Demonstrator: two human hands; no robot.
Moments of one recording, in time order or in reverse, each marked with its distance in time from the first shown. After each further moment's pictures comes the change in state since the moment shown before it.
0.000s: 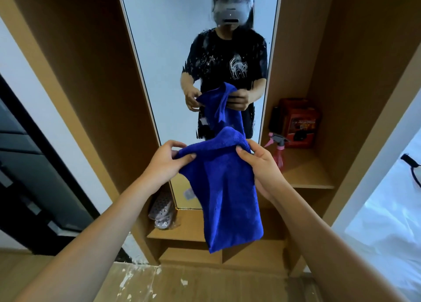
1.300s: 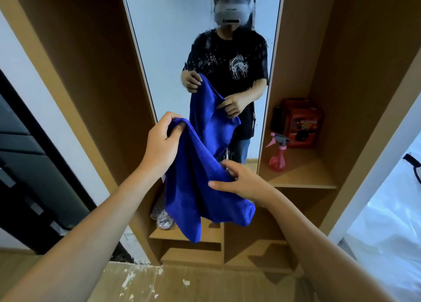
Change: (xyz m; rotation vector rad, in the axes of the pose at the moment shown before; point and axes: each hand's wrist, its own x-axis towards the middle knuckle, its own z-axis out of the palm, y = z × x) left_hand 0.003 0.032 -0.014 0.054 0.276 0.427; right_hand -0.002 0.020 0.015 -0.751 -0.301 0.043
